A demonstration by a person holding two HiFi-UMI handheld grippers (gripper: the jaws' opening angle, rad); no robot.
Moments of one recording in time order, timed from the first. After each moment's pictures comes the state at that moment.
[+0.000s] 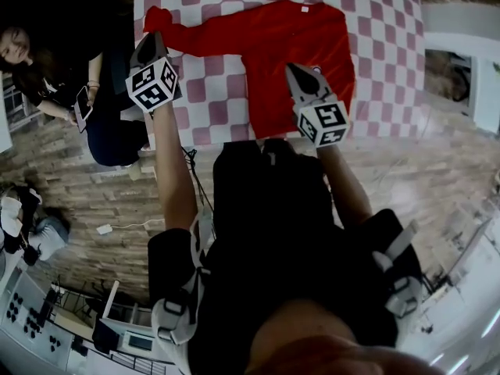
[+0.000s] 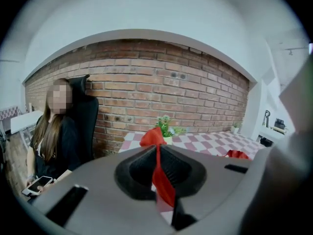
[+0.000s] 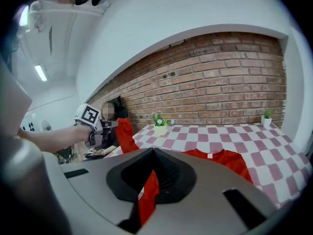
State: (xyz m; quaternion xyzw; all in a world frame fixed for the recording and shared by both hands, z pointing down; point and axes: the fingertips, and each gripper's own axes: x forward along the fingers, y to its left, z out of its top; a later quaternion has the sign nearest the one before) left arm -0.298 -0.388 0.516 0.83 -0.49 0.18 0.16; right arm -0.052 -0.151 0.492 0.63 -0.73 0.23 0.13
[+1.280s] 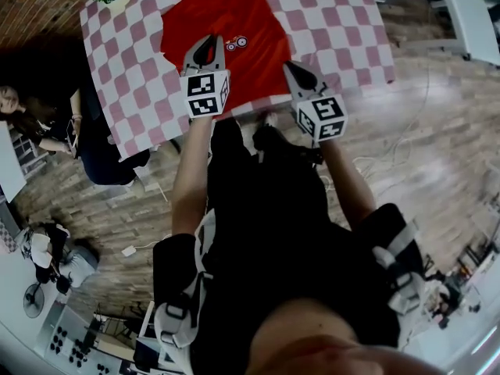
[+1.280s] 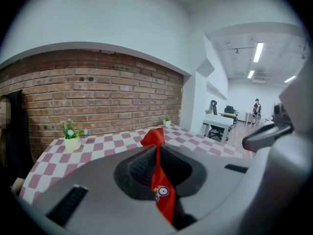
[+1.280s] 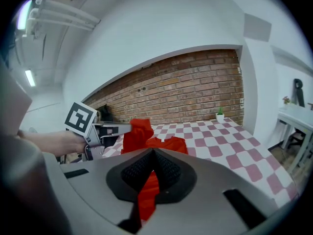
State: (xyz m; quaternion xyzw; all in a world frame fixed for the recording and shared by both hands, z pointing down) left arm 0.032 -0.085 0.483 0.94 -0.26 0.20 0.07; right arm 0.111 0.078 0.482 0.70 -0.67 0.22 0.09
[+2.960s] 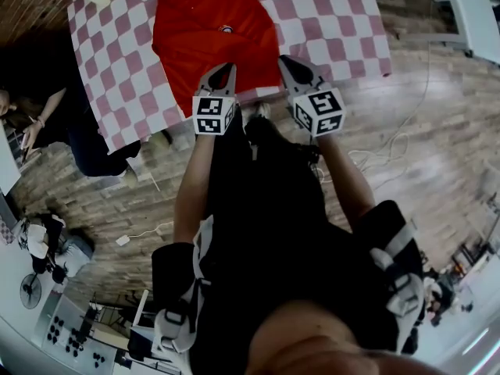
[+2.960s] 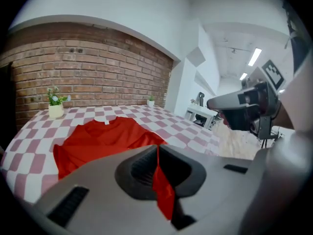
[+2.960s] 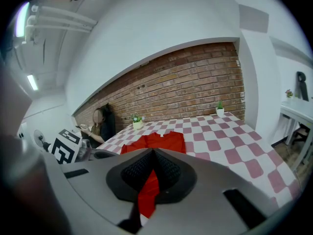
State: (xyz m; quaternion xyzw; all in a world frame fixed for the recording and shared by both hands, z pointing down) left arm 0.039 0.037 0.583 0.94 -0.18 0.26 0.14; right arm 0.138 0.104 0.504 0.68 -0.68 0.25 0.09
